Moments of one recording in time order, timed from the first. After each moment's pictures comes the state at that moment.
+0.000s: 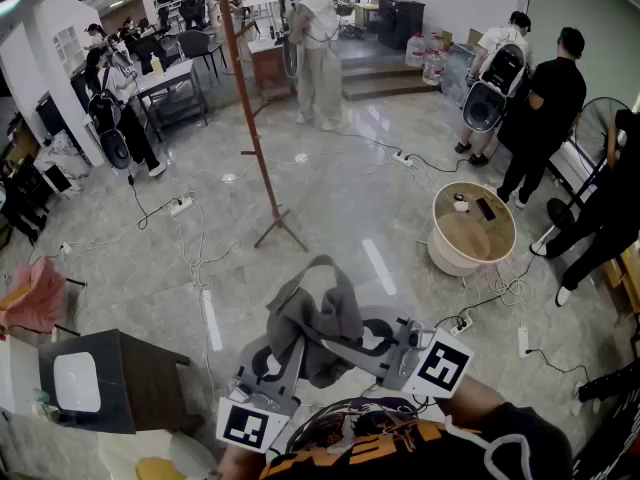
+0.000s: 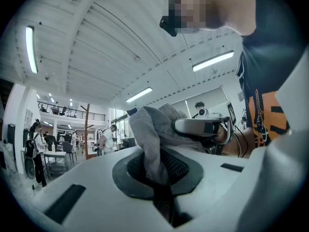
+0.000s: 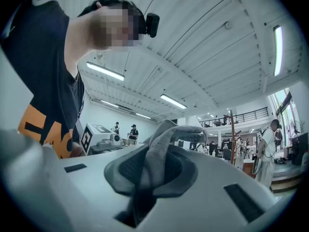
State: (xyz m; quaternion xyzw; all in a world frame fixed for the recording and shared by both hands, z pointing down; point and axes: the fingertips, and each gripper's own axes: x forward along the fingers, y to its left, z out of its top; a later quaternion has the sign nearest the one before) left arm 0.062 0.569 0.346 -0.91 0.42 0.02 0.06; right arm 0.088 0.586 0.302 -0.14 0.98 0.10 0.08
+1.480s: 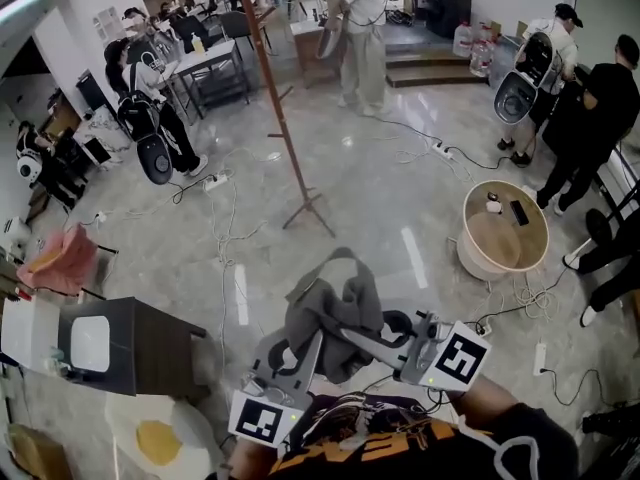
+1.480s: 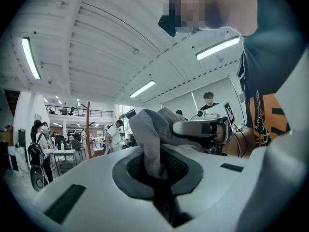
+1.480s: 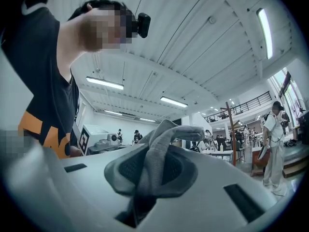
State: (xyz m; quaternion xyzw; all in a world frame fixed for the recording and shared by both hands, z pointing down) left arm 0.156 0.554 0.353 -0.88 0.47 -0.01 0.05; right arm 0.187 0.559 0.314 -0.10 0.99 0.05 0.10
